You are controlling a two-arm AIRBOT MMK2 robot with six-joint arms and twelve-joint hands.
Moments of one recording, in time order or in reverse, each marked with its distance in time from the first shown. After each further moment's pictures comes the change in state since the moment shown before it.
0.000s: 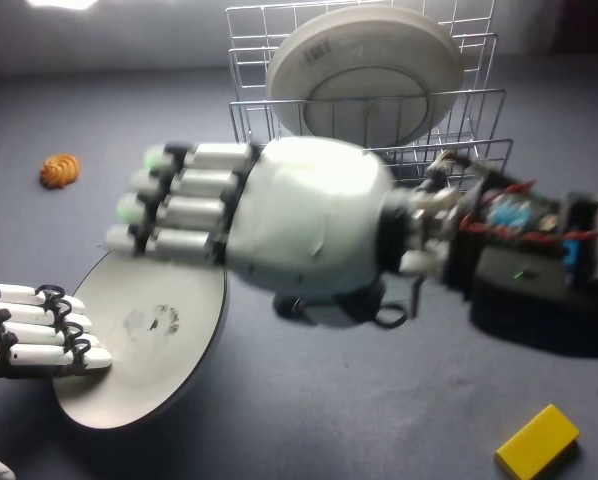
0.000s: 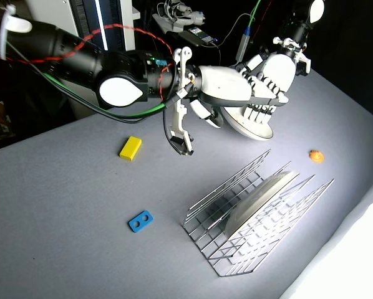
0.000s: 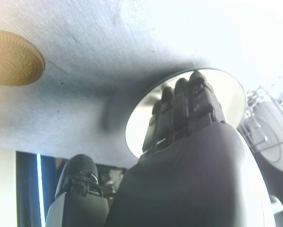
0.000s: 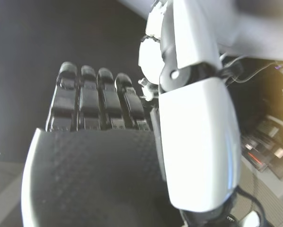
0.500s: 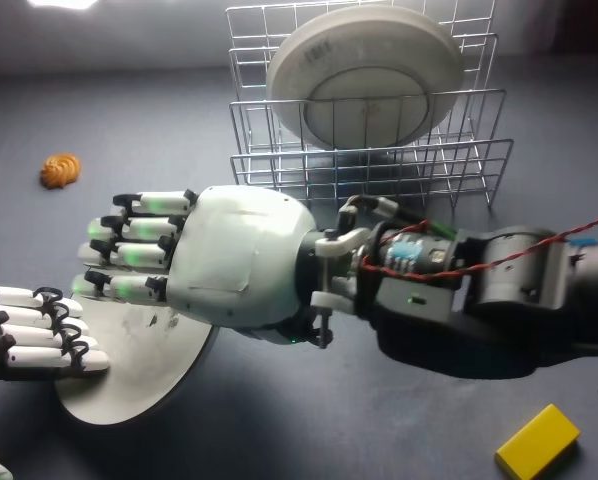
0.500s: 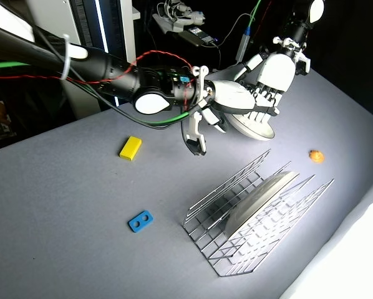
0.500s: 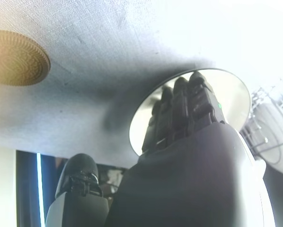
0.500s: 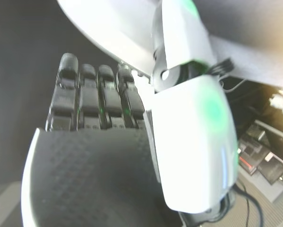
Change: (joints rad) left arm 0.013 0.002 -0.001 -0.008 -0.002 0.000; right arm -0.049 -0.197 0.147 0.052 -0.008 -0.097
